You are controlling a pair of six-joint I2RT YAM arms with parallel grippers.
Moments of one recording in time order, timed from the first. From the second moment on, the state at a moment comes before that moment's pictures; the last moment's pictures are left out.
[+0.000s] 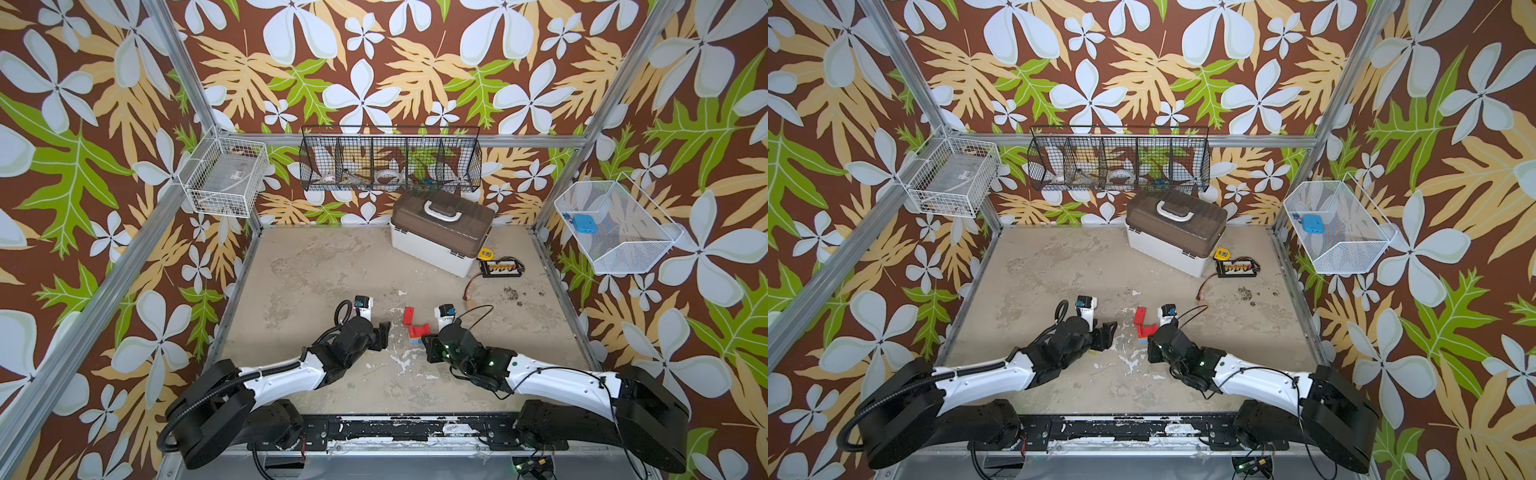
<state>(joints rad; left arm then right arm) -0.83 1.20 0.37 0.28 -0.25 -0.55 0.92 1.15 0.48 -0.02 0.27 0.74</state>
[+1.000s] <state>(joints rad) -1.00 1.53 0.35 0.76 -0.09 -0.29 0.79 1.26 0.58 0.02 0.20 0.73</state>
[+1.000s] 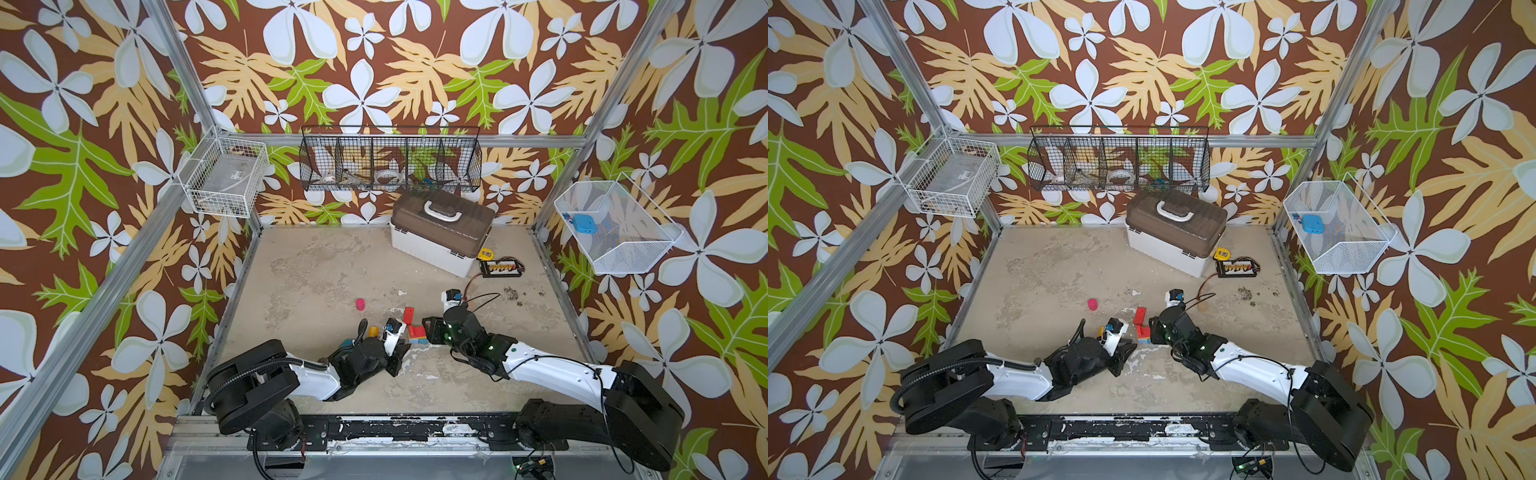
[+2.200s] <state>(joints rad) -0.99 1.67 0.37 0.90 -0.15 -0.24 0.79 1.25 0.56 0.00 0.20 0.77</state>
